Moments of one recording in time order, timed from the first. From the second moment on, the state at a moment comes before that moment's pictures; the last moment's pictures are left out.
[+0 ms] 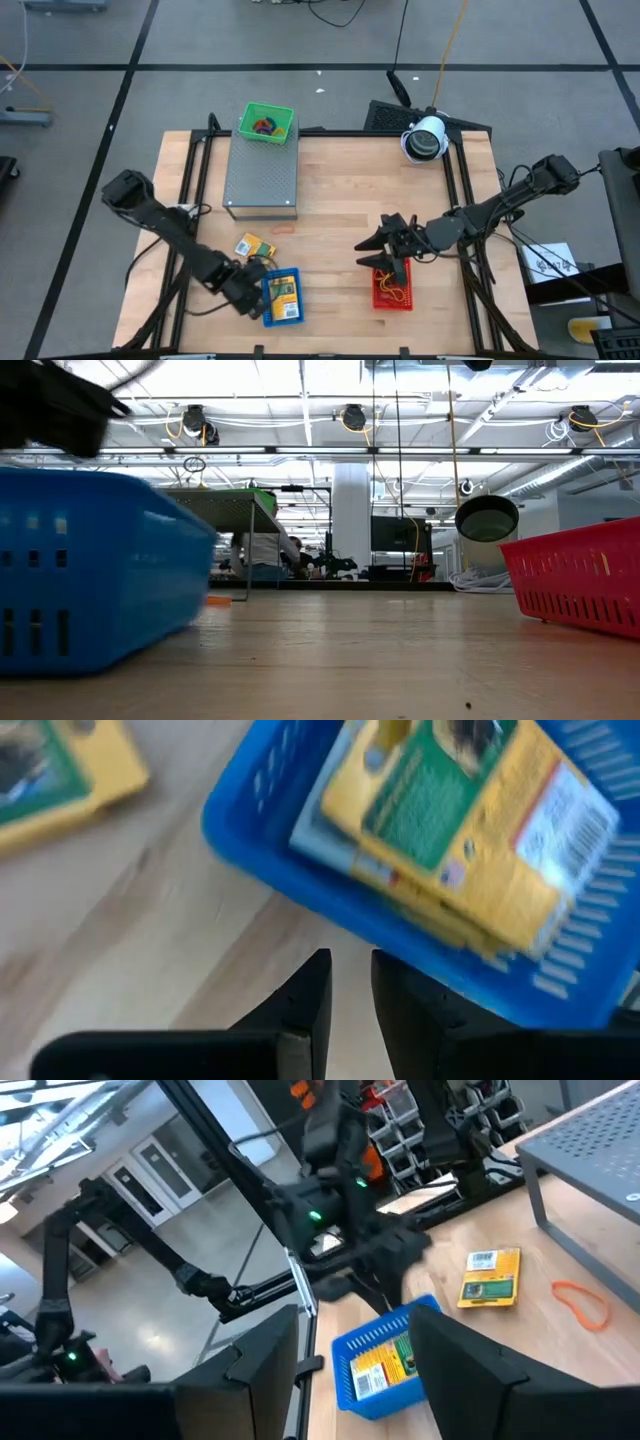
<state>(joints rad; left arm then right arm) -0.70 1.57 0.87 -0.47 -0.09 -1.40 0.47 1.17 0.83 0.21 0.27 0.64</state>
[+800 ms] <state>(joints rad) -0.40 1.63 0.87 -0.31 0.02 -1.34 0.47 1.17 0.83 0.25 0.26 0.61</state>
